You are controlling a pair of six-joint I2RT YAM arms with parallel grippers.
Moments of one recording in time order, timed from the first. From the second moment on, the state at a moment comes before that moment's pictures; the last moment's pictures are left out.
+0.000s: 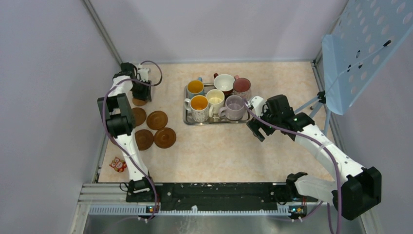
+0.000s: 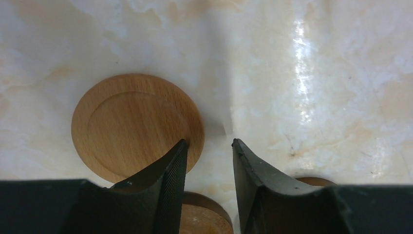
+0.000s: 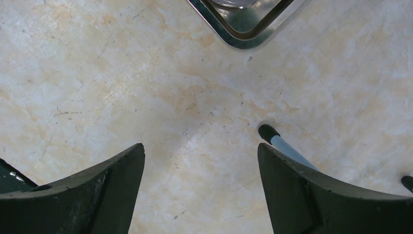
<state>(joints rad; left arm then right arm) 0.22 2.22 1.80 -0.72 0.28 0.34 0.45 1.11 0.90 -0.68 -0.13 -0.38</state>
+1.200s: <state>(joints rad) 0.23 1.97 1.61 -0.86 0.37 0.38 0.45 1.11 0.90 -0.68 -0.14 -0.38</state>
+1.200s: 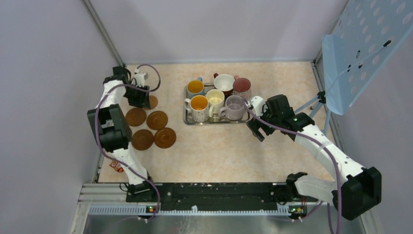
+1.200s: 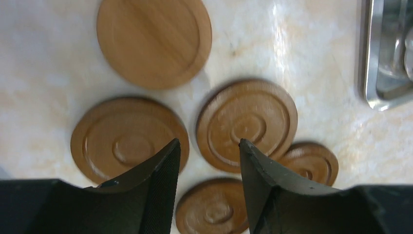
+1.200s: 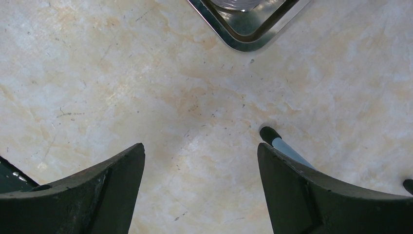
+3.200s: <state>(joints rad) -0.16 1.57 0.92 -0.85 0.32 0.51 0.45 1.09 0.90 -0.67 -0.14 -0.38</state>
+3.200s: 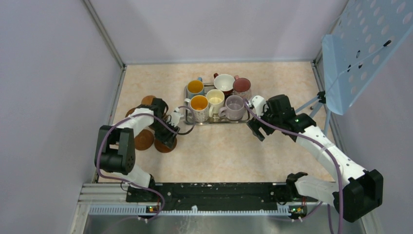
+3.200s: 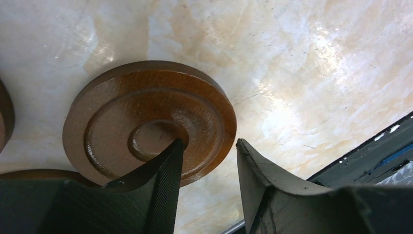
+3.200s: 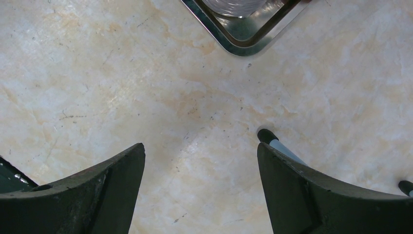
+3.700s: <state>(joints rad) 0.17 1.57 1.22 -0.90 0.29 0.44 0.45 1.09 0.90 -0.66 -0.15 -0.38</state>
